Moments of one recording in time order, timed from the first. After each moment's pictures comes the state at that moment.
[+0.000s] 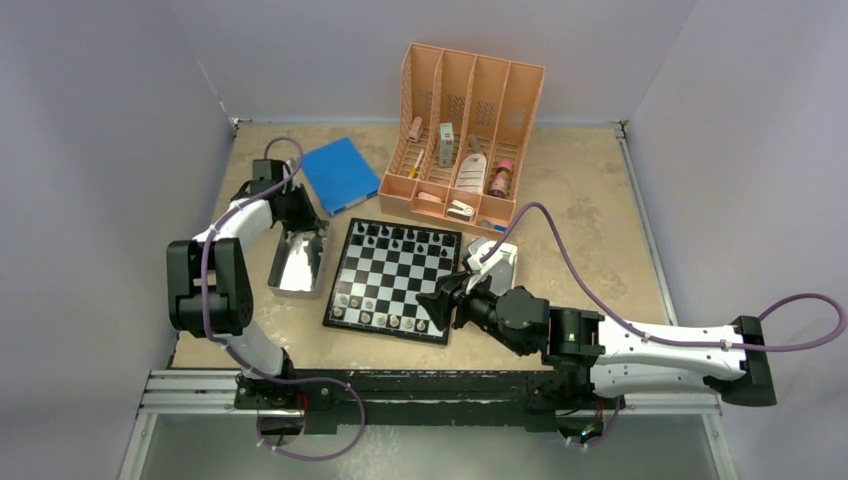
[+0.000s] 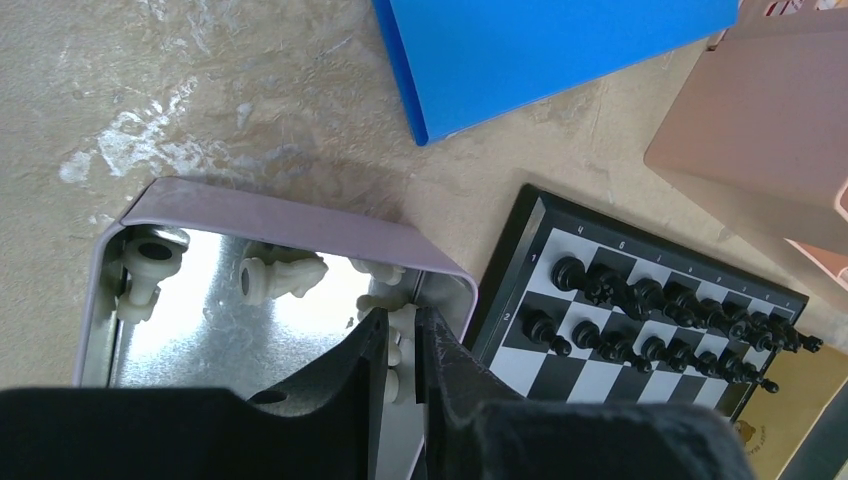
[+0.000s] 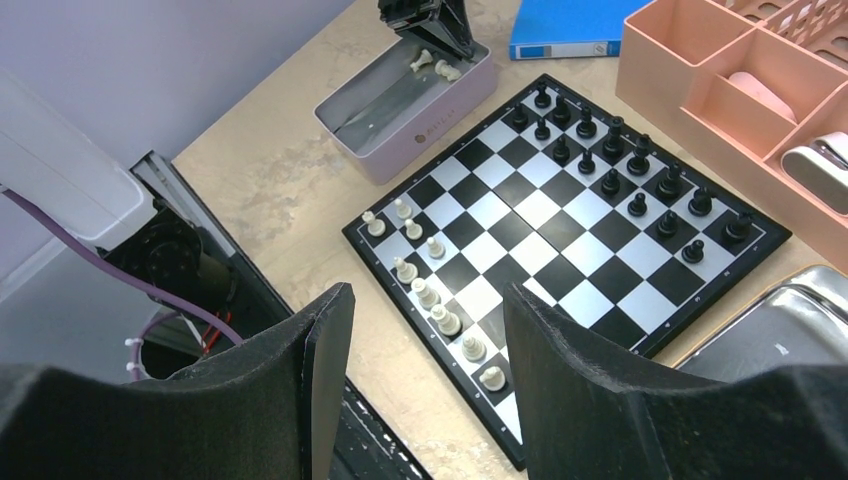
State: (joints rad) left arm 0.07 1.66 1.07 -0.38 0.25 -0.36; right arm 1.39 0.89 0.73 -0.04 0.53 0.38
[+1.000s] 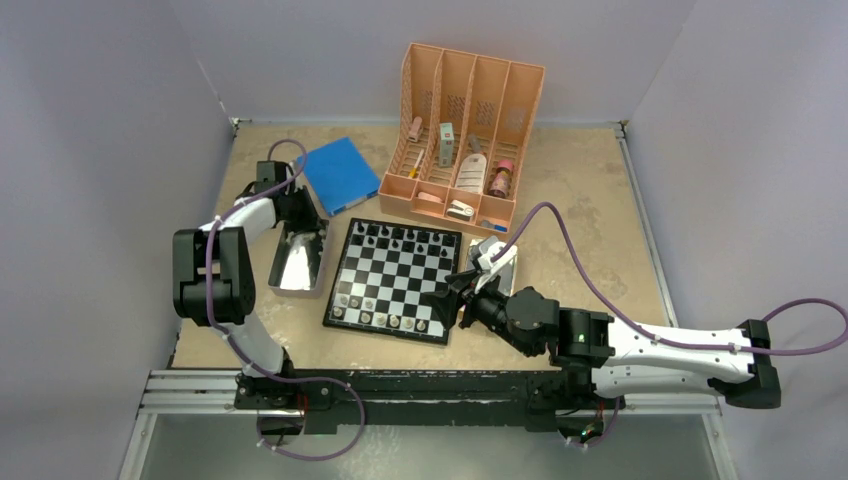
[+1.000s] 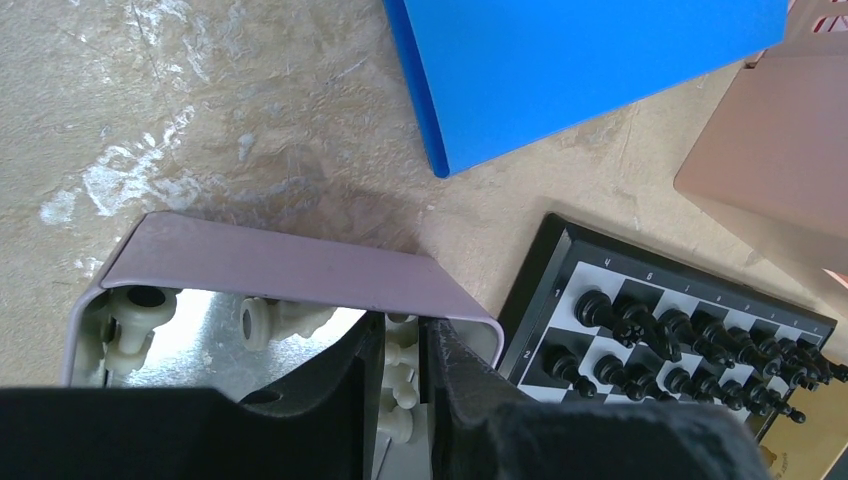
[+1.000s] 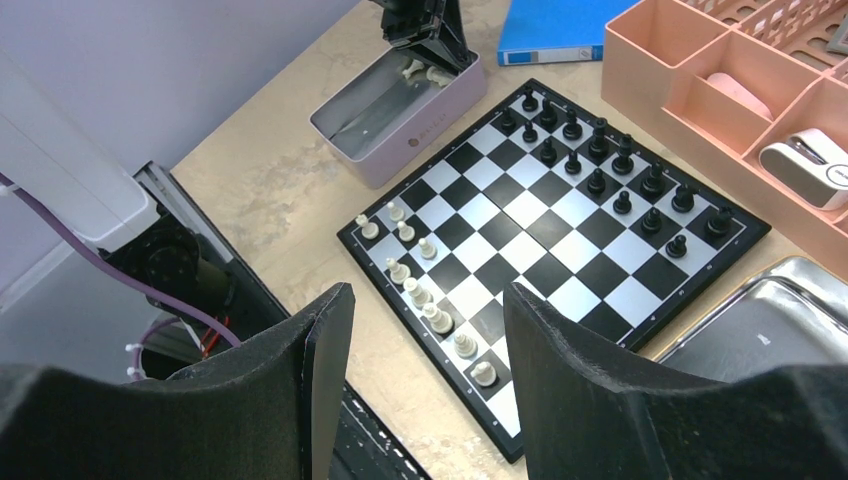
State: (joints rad) left arm 0.07 1.74 1.07 -0.33 0.25 -0.36; right arm 1.40 0.84 0.72 -0.07 0.55 0.39
